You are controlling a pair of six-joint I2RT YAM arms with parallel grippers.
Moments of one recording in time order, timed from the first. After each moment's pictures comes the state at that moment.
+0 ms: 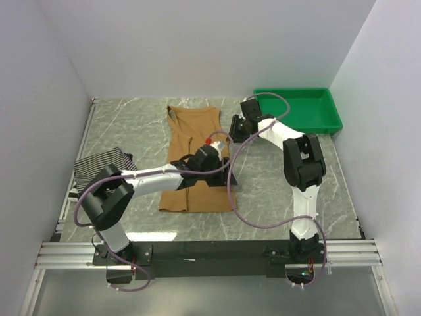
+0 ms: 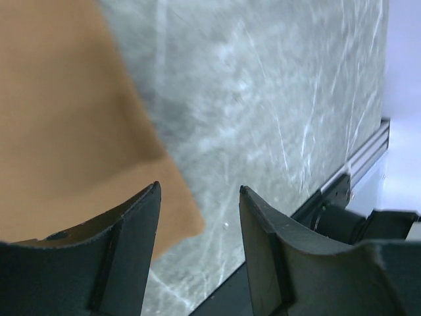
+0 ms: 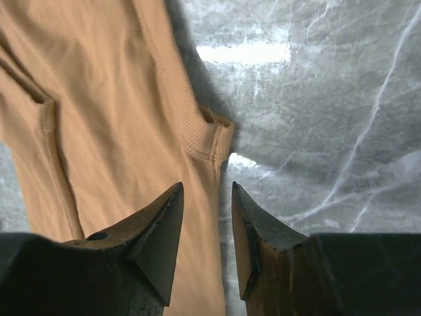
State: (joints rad) left arm -0.85 1.68 1.01 -0.01 0.17 -0.84; right arm 0.33 2.09 1.56 -0.38 -0.18 0.51
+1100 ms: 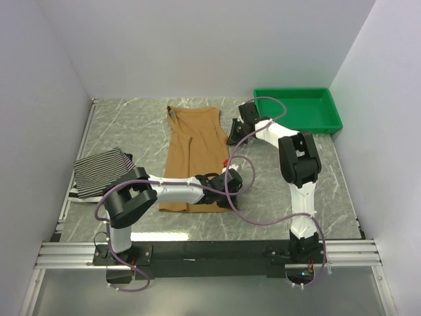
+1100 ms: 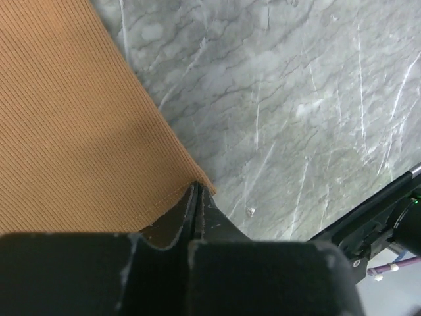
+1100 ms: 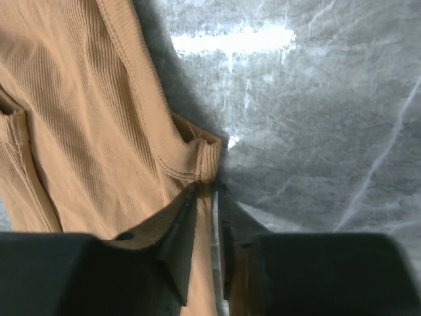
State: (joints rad) left arm -1.10 1.86 1.11 -0.18 -0.03 -0.88; right arm 0.33 2.18 1.59 -0.36 -0.21 0.53
